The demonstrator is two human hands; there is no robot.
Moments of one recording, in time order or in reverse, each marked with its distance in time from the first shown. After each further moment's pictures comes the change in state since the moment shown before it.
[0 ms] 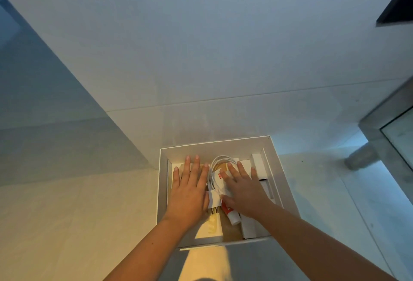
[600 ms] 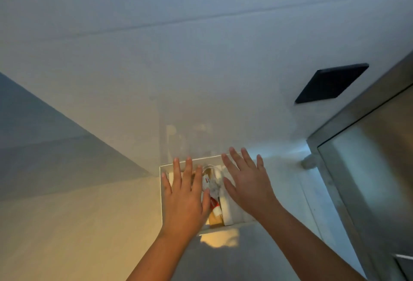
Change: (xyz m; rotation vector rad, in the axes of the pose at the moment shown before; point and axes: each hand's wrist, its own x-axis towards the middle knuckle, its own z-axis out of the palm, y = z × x) left_hand -0.047 0.032 -0.204 -0.161 0.086 -0.071; right_hand -0.102 -0.007 -0.224 0.090 0.287 0.126
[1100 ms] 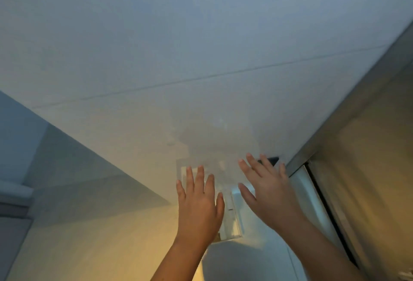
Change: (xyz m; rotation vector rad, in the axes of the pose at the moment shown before) left_hand -0.026 0.097 -0.367 -0.039 0.019 -0.058; right_hand -0.049 -0.014 -0.395 0.023 0.096 0.065
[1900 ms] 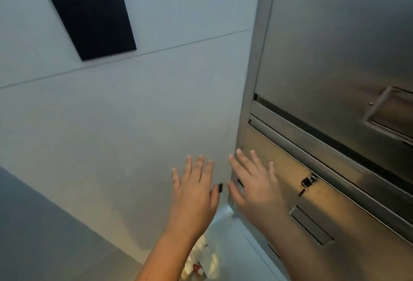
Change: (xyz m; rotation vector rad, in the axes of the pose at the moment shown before) left_hand -0.056 0.034 -0.261 -0.165 0.163 0.597; right_hand -0.104 -0.099 -0.250 0.027 0.298 0.444
